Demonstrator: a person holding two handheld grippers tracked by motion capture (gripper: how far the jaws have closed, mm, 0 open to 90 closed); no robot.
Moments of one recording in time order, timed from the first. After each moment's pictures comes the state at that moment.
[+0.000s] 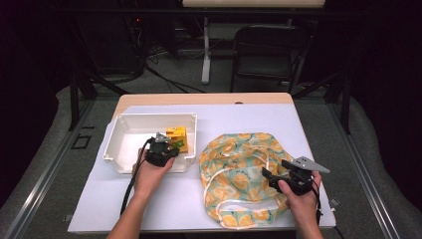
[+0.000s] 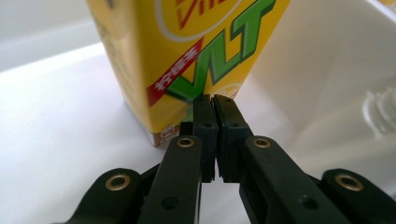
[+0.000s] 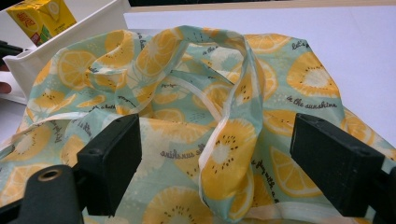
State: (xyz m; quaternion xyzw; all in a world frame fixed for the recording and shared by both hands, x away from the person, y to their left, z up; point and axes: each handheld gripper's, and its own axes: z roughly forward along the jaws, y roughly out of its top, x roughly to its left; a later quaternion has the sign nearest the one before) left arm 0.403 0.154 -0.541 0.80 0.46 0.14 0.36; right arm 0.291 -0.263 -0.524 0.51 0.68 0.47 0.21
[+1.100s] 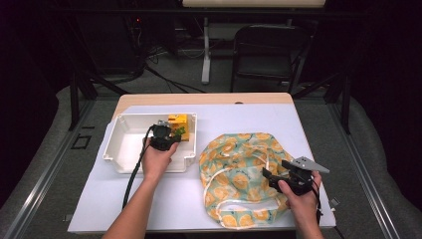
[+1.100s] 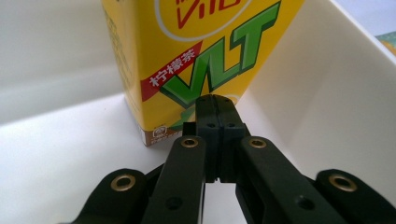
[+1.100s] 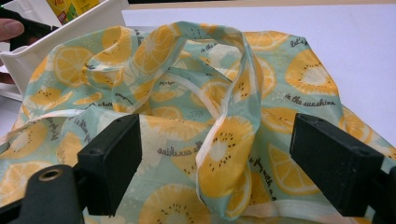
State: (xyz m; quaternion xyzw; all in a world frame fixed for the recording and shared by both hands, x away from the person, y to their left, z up) left arm 0.450 0.150 -0.541 0.76 0.52 0.13 0.38; right arm 0.292 -0.265 -0.524 0.51 0.69 0.46 0.21
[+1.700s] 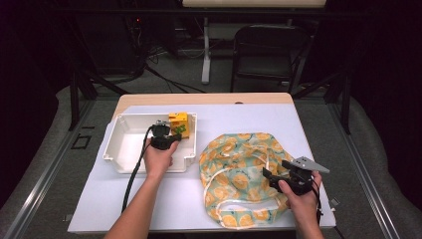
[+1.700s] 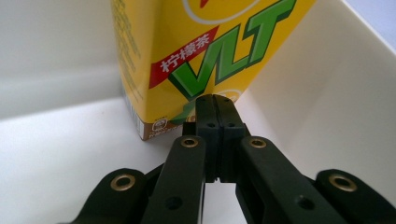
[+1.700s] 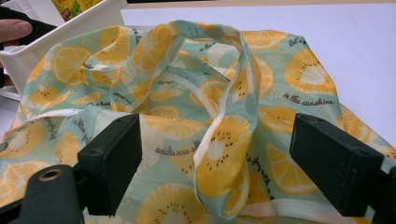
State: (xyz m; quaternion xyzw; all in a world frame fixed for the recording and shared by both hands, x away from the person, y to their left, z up) left arm 0.458 0.152 -0.549 0.73 0.54 0.12 0.40; right arm 0.292 -0.266 -0.525 0.51 0.69 0.46 0.21
